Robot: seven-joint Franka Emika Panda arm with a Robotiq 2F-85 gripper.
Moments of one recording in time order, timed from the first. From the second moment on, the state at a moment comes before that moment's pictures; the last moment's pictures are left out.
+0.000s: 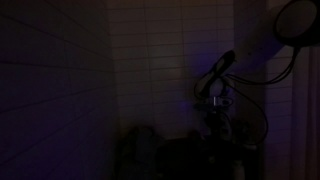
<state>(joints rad) 0.03 0.70 -0.05 -1.52 0.14 2.17 1.24</state>
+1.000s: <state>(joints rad) 0.05 0.76 -0.05 -1.50 0.13 2.16 1.24</state>
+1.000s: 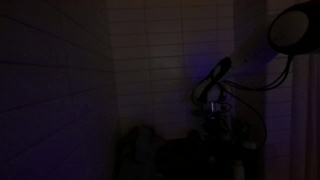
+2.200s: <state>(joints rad) 0.33 0.61 -0.06 -1.71 -0.13 2.34 1.25</state>
